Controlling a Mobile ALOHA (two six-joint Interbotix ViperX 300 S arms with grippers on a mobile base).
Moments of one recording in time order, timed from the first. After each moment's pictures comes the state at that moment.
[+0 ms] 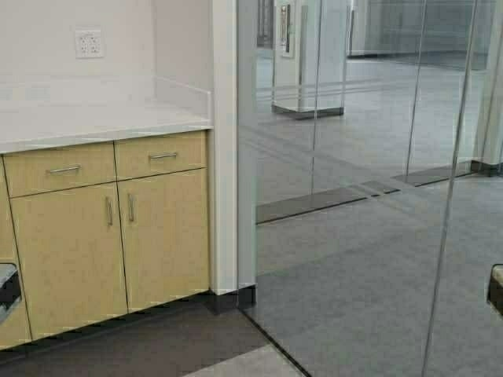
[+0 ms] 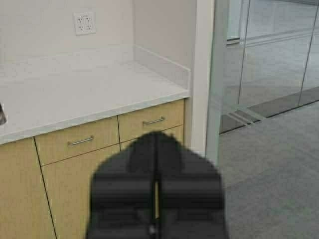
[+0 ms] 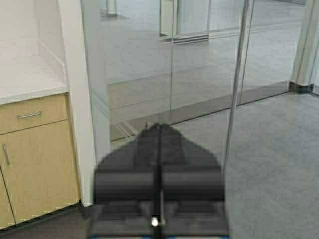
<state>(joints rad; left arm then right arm) 0.00 -0.96 1.17 0.00 -0.30 0.00 0.00 -0.96 1.17 0.00 -0.29 0.00</state>
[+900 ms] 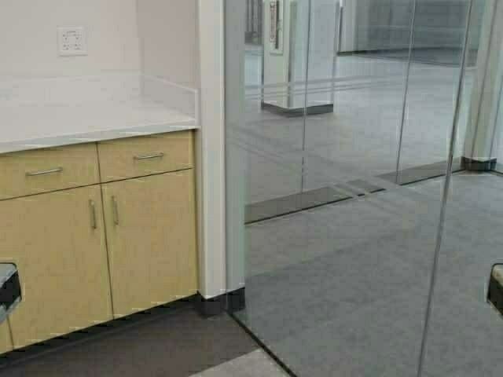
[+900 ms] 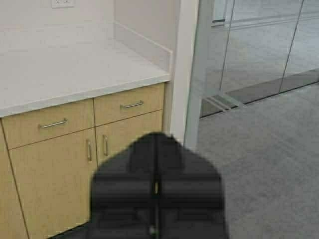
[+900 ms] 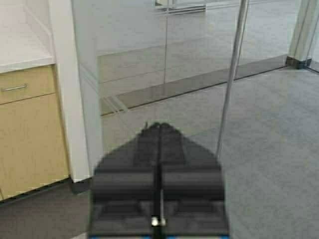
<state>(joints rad) -0.01 -0.94 1.17 0.00 -0.26 -0.06 0.01 -0.91 1.18 -0.02 -0.27 0.00</state>
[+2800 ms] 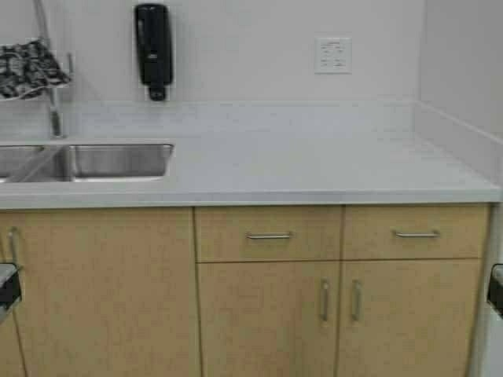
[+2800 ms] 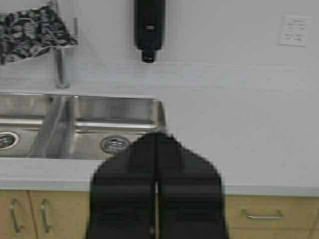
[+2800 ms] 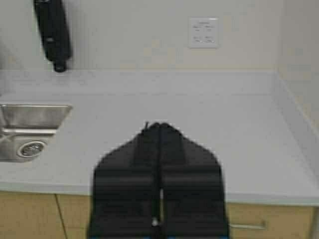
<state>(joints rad) -0.01 -1.00 1.25 0.00 -0.29 -0.09 0.12 -0.97 1.18 -0.04 -0.27 0.07</state>
